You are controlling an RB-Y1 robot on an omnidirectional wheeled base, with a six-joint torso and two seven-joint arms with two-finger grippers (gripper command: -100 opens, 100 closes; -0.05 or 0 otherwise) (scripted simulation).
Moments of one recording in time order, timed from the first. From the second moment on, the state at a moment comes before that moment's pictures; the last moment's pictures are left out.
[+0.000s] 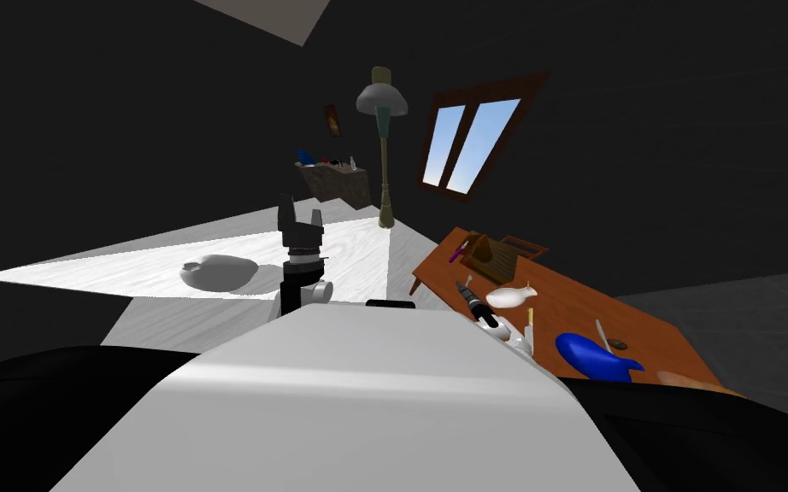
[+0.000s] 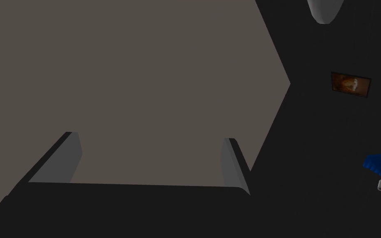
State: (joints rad) left arm 0.46 0.04 -0.01 -2.37 -0.07 -0.41 0.04; right arm 0.33 -0.63 0.11 -1.15 0.04 -0.17 0.30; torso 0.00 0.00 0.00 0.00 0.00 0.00
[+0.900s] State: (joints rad) left arm 0.46 0.04 -0.01 -2.37 -0.07 -0.41 0.04; right arm 0.31 -0.74 0.16 -0.77 0.03 -0.10 0.37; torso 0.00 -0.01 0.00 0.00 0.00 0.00
